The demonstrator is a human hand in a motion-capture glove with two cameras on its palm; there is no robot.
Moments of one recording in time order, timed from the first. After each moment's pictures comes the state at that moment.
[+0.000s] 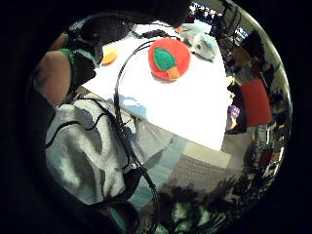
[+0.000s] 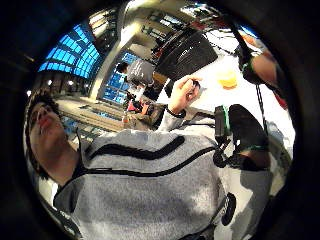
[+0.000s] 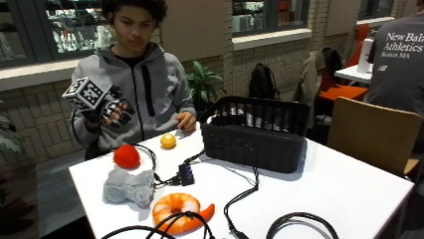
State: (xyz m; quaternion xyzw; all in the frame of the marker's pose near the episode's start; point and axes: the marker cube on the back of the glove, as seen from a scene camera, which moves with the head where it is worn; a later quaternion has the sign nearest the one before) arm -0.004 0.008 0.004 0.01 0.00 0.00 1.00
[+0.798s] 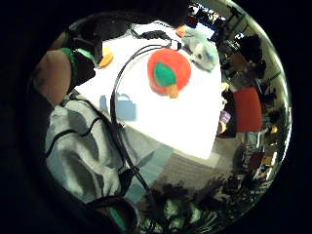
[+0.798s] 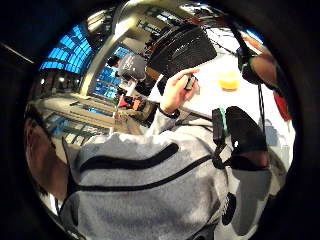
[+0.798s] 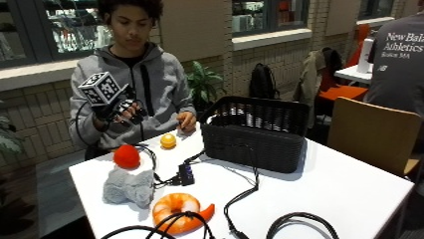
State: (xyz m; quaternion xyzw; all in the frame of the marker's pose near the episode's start) arm -0.014 -0.036 0.013 -0.02 0.09 -0.01 1.00
